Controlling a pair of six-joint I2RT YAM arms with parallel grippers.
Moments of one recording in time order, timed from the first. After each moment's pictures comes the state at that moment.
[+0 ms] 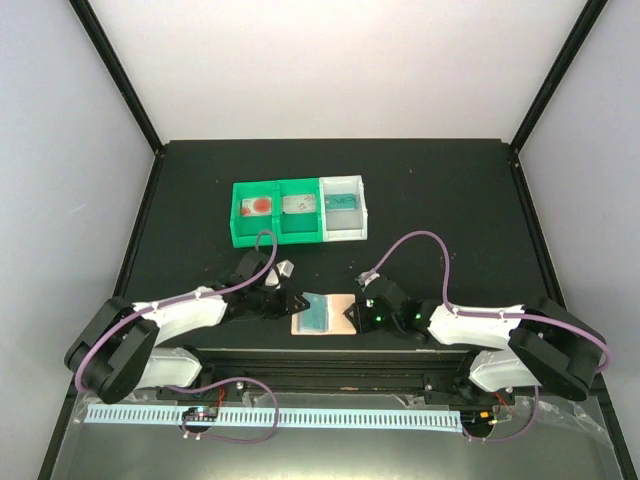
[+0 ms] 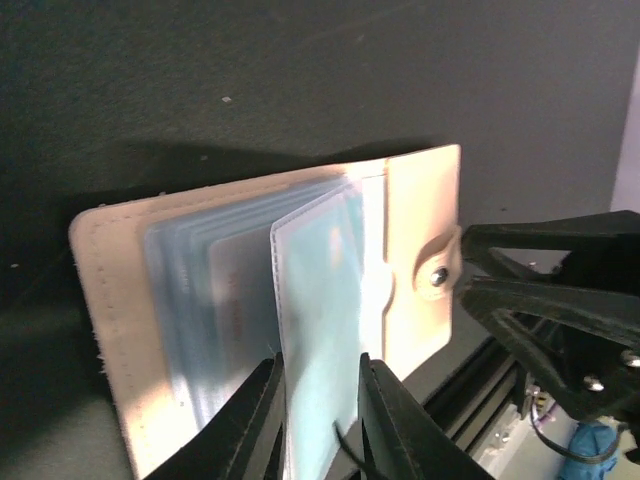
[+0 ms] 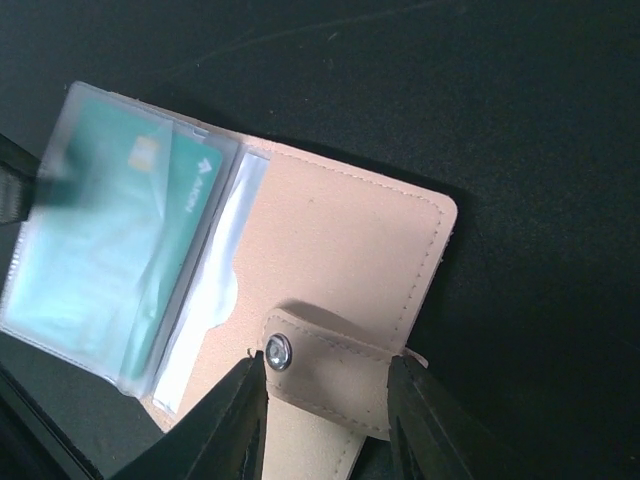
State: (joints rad) left arm -0.59 1.29 0.42 -0.04 0.54 -0.80; right arm 0.96 1.31 0.41 0.07 -0.04 0.67
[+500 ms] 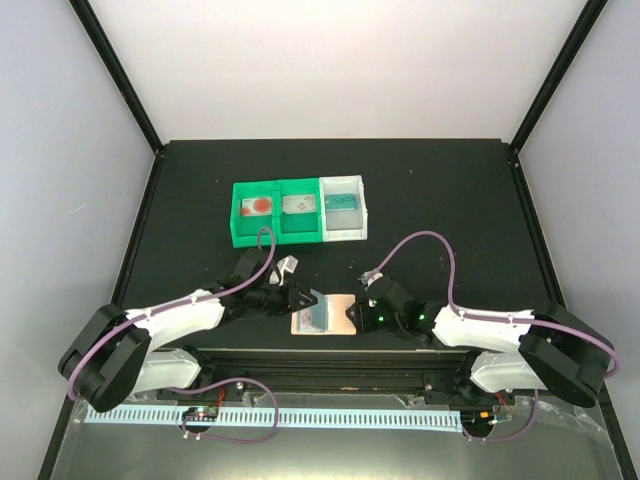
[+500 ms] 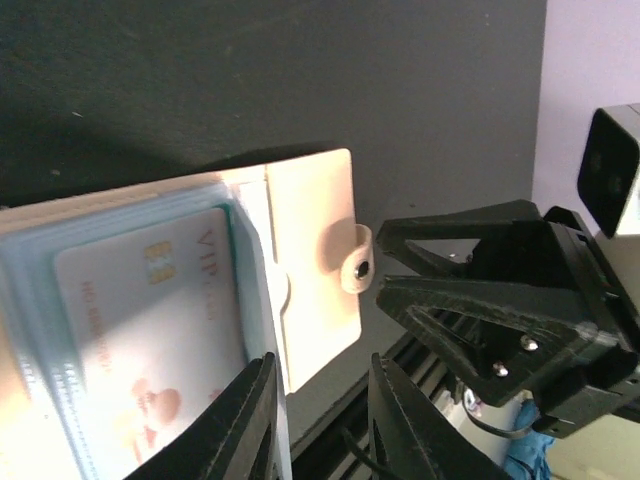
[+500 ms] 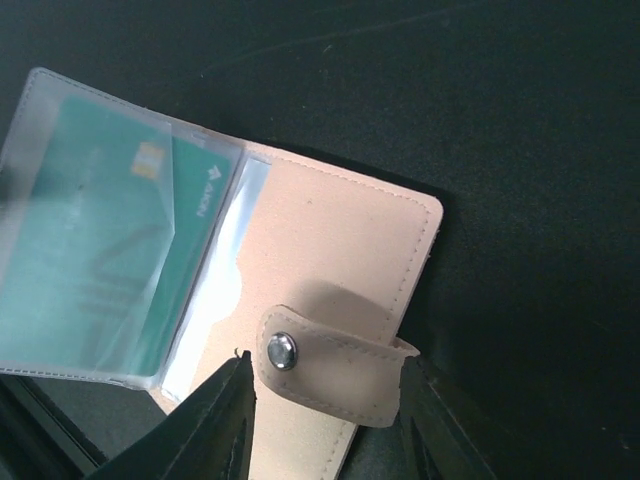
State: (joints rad) left arm -0.61 1.22 0.42 0.02 0.59 -0.87; right arm 0.96 1.26 0.40 0.04 -0.02 0.69
